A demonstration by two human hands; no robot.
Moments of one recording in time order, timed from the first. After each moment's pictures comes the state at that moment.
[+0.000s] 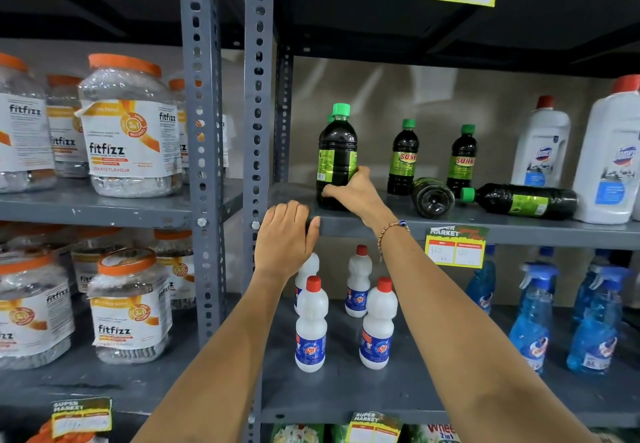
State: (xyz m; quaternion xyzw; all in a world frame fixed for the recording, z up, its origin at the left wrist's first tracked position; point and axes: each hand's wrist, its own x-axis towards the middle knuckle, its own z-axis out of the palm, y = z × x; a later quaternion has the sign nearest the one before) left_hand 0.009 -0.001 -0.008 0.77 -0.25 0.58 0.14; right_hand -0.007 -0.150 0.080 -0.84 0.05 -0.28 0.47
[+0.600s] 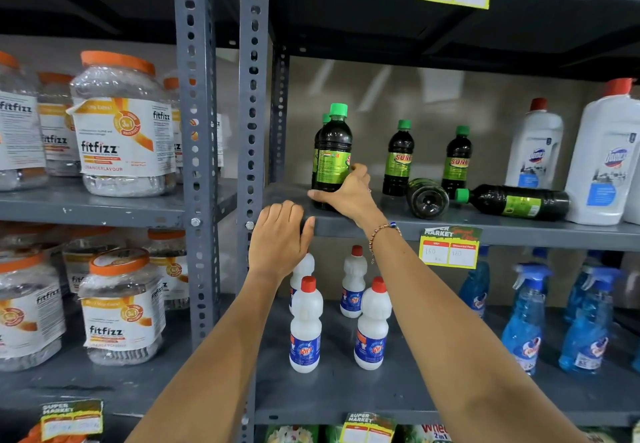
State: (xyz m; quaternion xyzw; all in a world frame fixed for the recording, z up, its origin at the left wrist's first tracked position) left_hand 0.011 -0.001 -0.008 0.77 -0.24 0.57 0.13; right_hand -0.012 -0.144 0.078 -0.86 0.05 -0.32 0.41
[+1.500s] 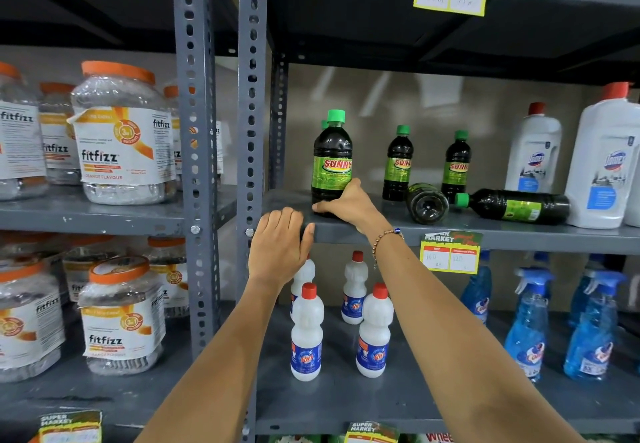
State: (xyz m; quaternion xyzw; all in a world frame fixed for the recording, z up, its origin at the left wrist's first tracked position) left_hand 0.009 -0.001 -0.008 0.77 -0.25 0.57 0.14; right_hand -0.015 -0.148 0.080 -0.87 0.06 -0.24 0.43
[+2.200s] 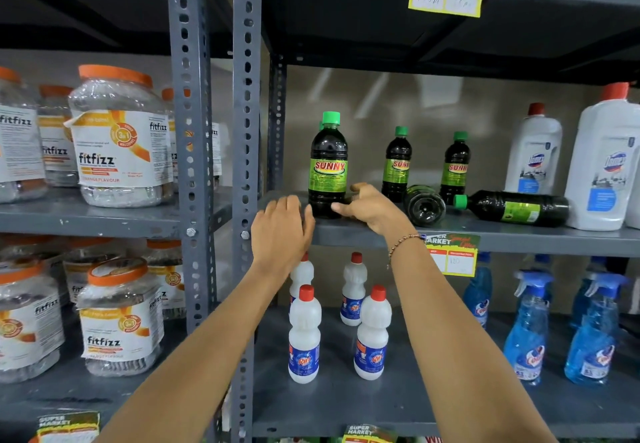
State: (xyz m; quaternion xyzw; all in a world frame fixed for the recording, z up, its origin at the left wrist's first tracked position) left_hand -0.013 -0.014 0.027 0.83 -0.19 0.48 0.21; right_hand -0.016 -0.180 0.086 -0.84 0.06 -0.17 0.51
